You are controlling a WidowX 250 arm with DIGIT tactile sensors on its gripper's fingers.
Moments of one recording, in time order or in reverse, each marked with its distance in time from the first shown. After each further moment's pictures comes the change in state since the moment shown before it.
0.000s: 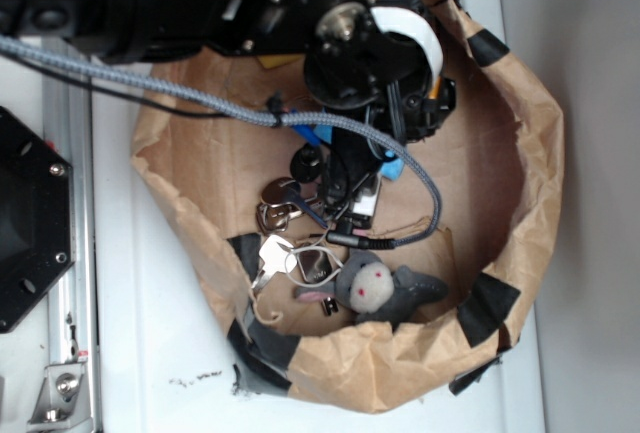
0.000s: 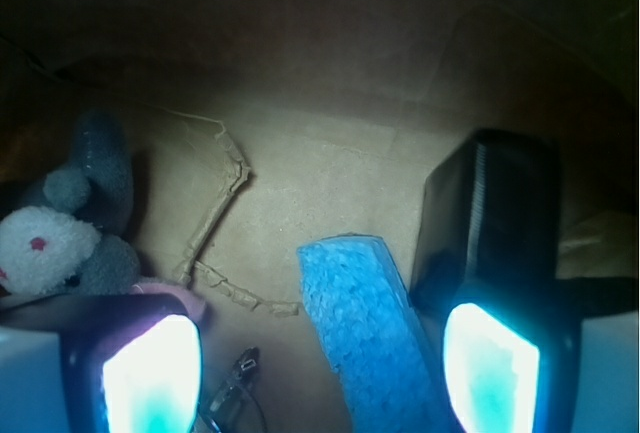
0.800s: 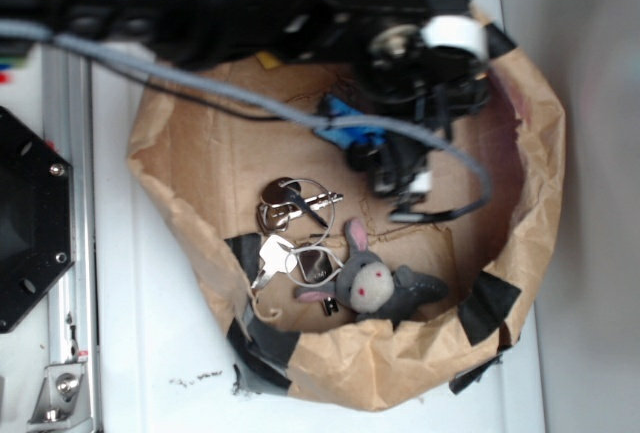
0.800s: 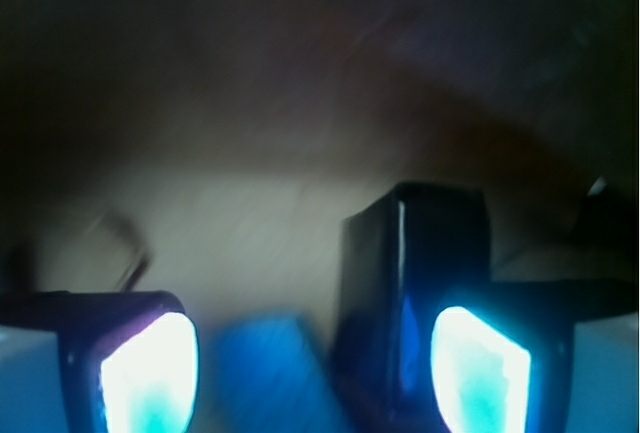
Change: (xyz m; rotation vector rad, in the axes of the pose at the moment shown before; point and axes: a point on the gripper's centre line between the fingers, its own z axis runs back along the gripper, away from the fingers) arm 0.027 0.028 -0.016 0.129 -0.022 0.158
